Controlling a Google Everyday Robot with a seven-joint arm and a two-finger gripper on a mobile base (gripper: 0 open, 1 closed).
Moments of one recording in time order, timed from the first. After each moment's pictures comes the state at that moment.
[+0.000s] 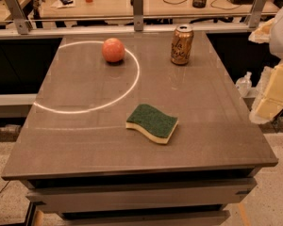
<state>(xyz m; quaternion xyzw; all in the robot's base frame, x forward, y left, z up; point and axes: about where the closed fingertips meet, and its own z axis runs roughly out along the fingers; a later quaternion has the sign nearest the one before) 0.438 -0.215 0.983 -0.60 0.78 -0.04 0.17</state>
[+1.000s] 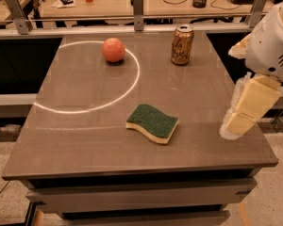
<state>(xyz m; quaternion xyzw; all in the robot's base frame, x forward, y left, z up) 0.412 -0.164 0.973 -0.58 0.79 0.02 0.19</state>
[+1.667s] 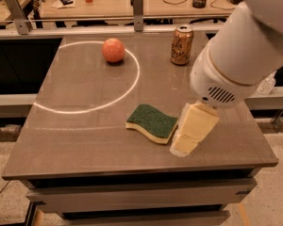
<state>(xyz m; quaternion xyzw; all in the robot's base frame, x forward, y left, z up) 0.407 -0.094 0.935 -0.57 0.80 0.00 0.19</state>
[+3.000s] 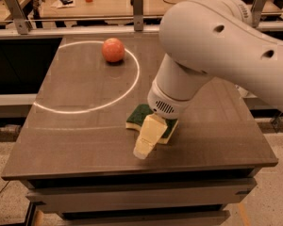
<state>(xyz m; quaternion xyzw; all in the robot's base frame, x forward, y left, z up) 0.446 -0.035 0.839 -0.53 0.83 0.05 0.13</state>
